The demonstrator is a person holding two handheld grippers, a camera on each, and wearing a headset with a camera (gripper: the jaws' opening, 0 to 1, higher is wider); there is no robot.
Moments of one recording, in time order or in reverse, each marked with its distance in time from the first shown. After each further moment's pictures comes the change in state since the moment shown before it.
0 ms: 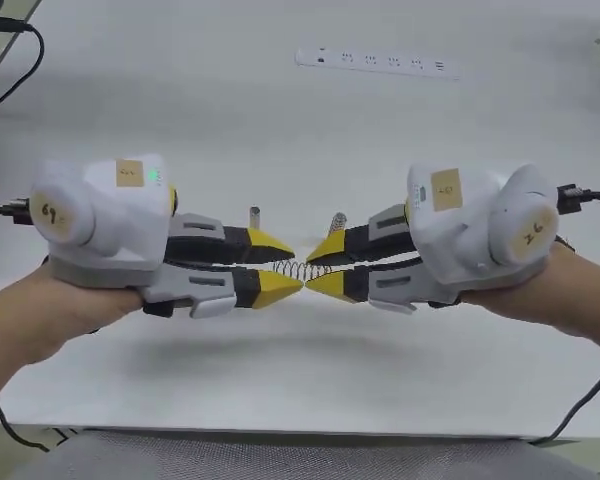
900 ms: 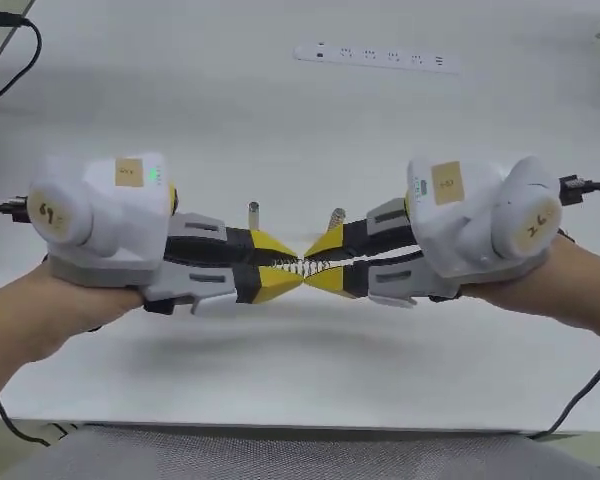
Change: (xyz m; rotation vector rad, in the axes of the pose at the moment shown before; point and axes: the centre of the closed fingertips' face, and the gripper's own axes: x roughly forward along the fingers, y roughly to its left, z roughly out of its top) left arm 0.002 -0.004 0.002 0.020 -0.010 -0.016; right arm -0.001 0.001 0.003 -0.013 -0.009 0.014
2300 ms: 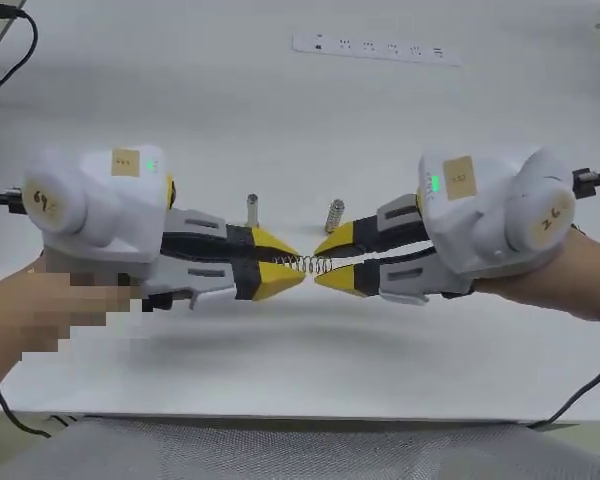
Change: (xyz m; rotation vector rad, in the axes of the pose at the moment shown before) left arm -0.001 -0.007 0.000 -0.040 -0.001 -0.031; right arm -0.006 0.004 -0.010 0.022 0.008 0.006
